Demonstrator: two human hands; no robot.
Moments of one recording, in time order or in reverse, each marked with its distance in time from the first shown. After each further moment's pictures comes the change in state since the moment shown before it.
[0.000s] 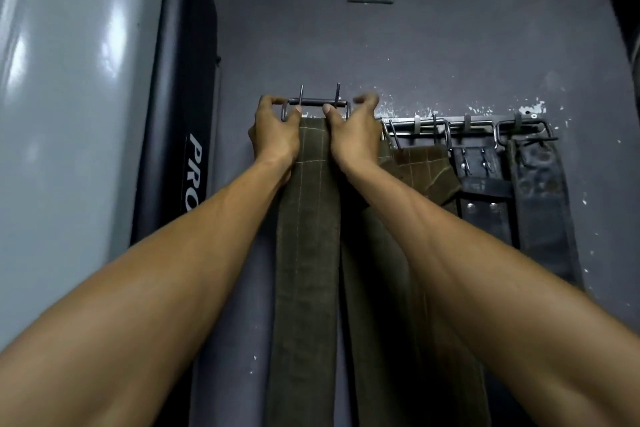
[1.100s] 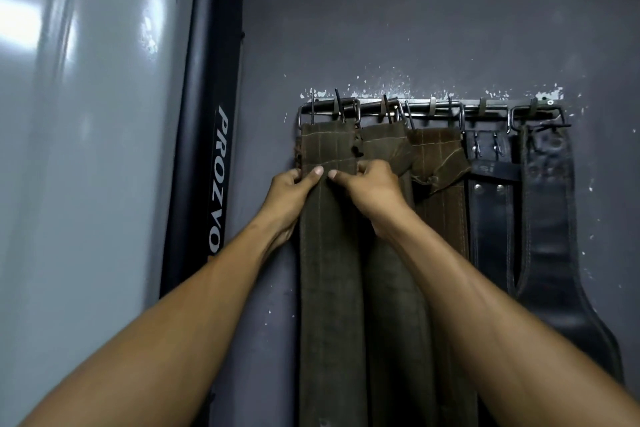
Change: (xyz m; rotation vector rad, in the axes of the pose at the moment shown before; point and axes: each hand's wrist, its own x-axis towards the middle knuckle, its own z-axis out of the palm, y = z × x) left_hand -0.103 -0.073 -0.048 -0.483 -0.454 -0.417; right_hand -0.096 0.052 -0.036 0.060 -0.337 0.234
